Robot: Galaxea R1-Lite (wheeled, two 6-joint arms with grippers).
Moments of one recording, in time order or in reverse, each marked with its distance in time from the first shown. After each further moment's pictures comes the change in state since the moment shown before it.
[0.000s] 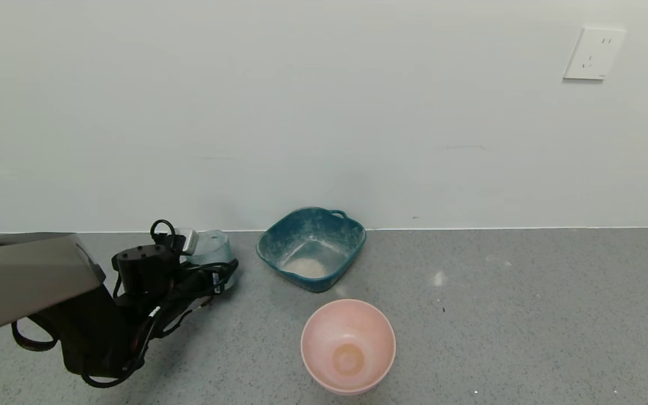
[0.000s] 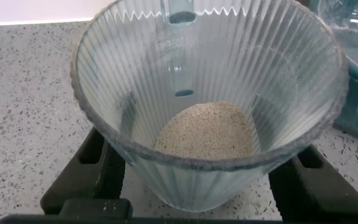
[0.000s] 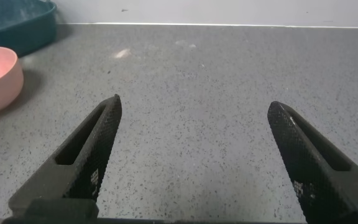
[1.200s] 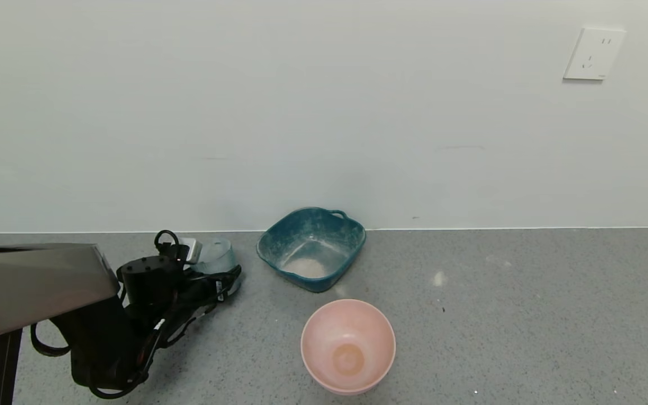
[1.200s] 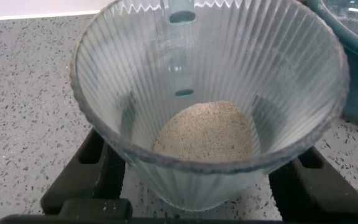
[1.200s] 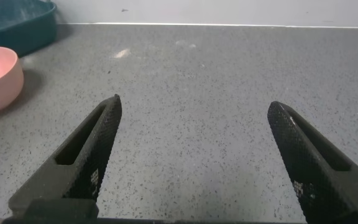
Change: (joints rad) left arm -0.009 0.067 0.041 -0.122 -0.008 0.005; right arm 0.000 0.000 0.000 0.000 0.000 0.000
